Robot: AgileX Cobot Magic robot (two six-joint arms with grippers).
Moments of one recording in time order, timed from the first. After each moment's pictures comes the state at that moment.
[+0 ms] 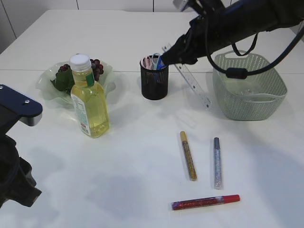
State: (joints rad) left arm -0.70 1.28 -0.72 0.27 0.82 -0.41; right arm 0.25 1.90 -1.51 0.88 0.74 -1.31
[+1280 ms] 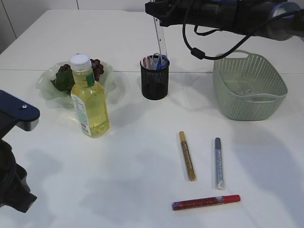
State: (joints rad) left arm -0.70 1.28 -0.72 0.25 0.88 -0.41; right arm 0.18 2.35 -2.03 1.77 0.74 -2.02
